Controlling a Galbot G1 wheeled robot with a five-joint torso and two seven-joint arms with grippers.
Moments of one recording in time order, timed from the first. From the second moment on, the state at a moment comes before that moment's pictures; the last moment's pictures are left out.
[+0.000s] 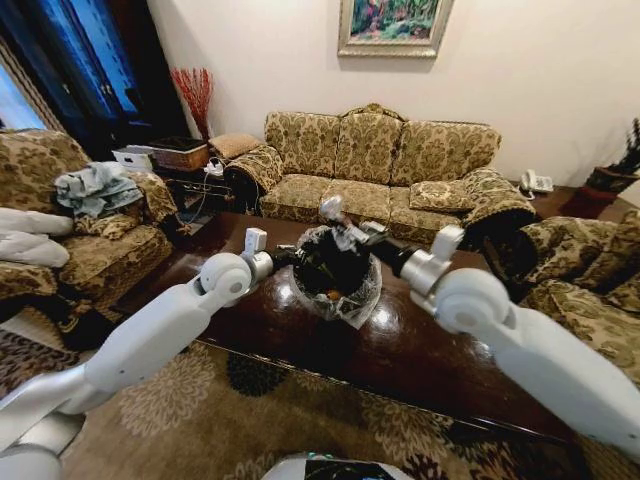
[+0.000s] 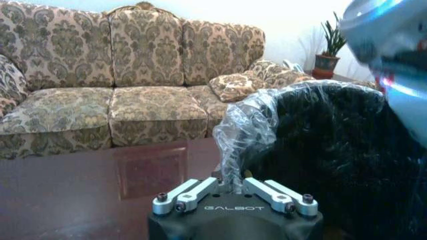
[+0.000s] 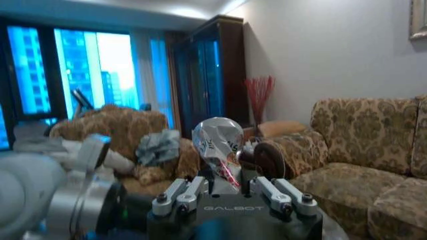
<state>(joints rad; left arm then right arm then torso) 0.44 -0.76 0.17 -1.94 -1.18 0.59 -0.23 -0.54 0.66 -0.11 2.22 1.16 -0.32 0.20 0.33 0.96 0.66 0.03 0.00</state>
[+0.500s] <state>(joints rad) 0.45 -0.78 0.15 -1.96 -1.19 0.60 -0.26 -0.59 0.64 -0.08 2.23 1.10 -0.25 0.23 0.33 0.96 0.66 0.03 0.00</state>
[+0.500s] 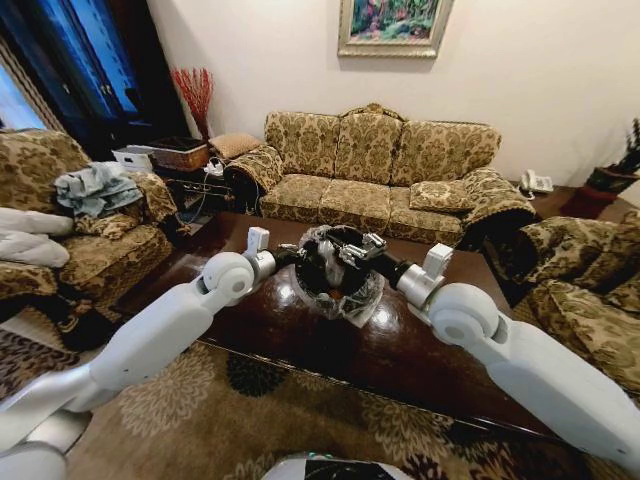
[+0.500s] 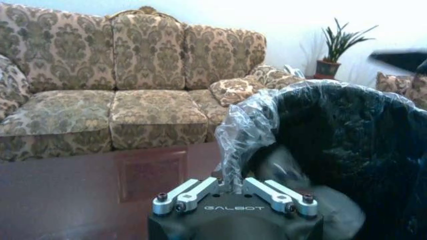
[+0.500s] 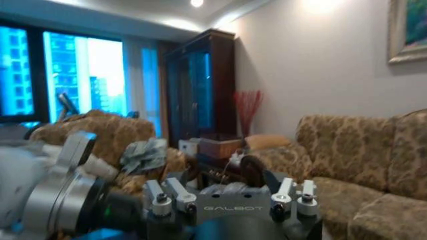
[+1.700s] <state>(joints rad) 1.60 -1.28 -0.88 -2.38 -0.48 0.23 0.15 -1.83 1.41 0.75 2.47 0.23 -0.01 -0.12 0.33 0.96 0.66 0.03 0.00</state>
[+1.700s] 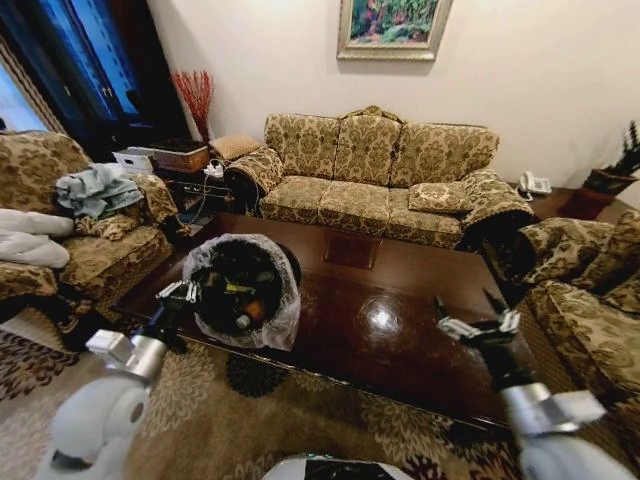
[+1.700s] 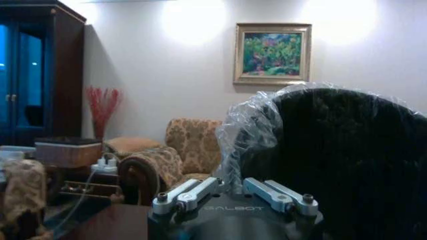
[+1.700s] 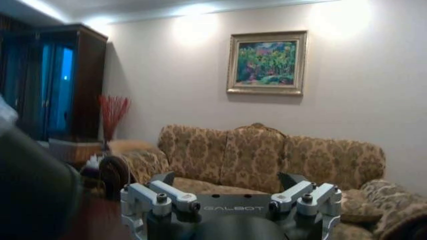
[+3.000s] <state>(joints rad) 1.60 -1.33 -0.74 -2.47 -0.37 0.30 0.05 -1.78 1.43 0.49 2.50 0.04 -0.09 -0.04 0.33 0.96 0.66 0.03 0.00</state>
